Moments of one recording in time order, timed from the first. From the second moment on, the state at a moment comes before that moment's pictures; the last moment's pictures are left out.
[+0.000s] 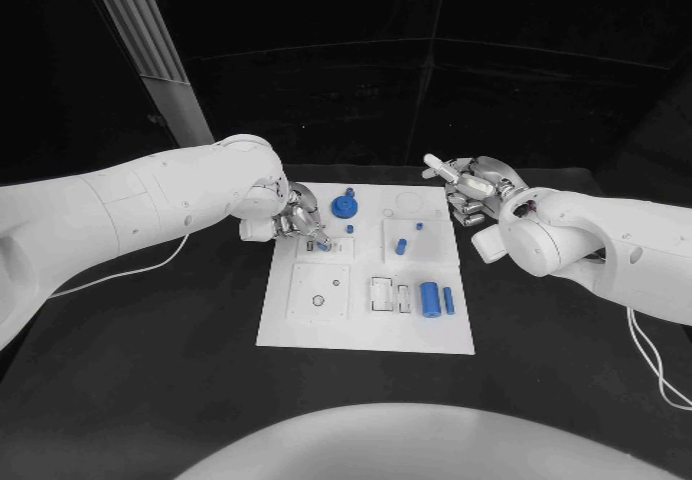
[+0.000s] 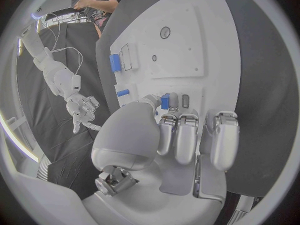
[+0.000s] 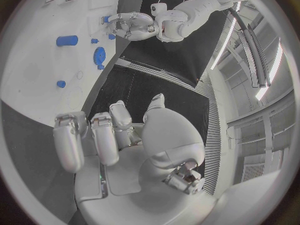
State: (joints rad) left arm 1.37 -0.46 -0.23 1.04 -0.76 0.45 -0.46; left_hand 1.37 0.07 0.17 0.26 0.67 0.64 0.10 0.75 0.65 1.47 0.03 1.57 1.31 1.47 -0.02 1.57 1.31 0.01 1.47 0.10 1.57 1.31; right arm 1.20 -0.86 -0.08 1.53 -0.39 -0.43 0.05; right_hand 1.11 0.20 -0.38 0.29 0.05 0.43 0.16 0.60 0.15 1.16 0.17 1.37 1.20 1.47 0.10 1.57 1.31 0.01 1.47 0.21 1.57 1.31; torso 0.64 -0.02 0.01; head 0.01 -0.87
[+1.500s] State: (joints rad) left arm 1.36 -0.46 -0.23 1.03 -0.76 0.46 -0.45; left_hand 1.37 0.06 0.18 0.26 0.67 0.64 0.10 0.75 0.67 1.47 0.03 1.57 1.31 1.47 -0.02 1.57 1.31 0.01 1.47 0.10 1.57 1.31; right arm 1.20 -0.86 -0.08 1.53 -0.39 -0.42 0.04; right_hand 1.11 0.20 -0.38 0.29 0.05 0.43 0.16 0.60 0.15 1.15 0.17 1.37 1.20 1.47 0.10 1.57 1.31 0.01 1.47 0.21 1.57 1.31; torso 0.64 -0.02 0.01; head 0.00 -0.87
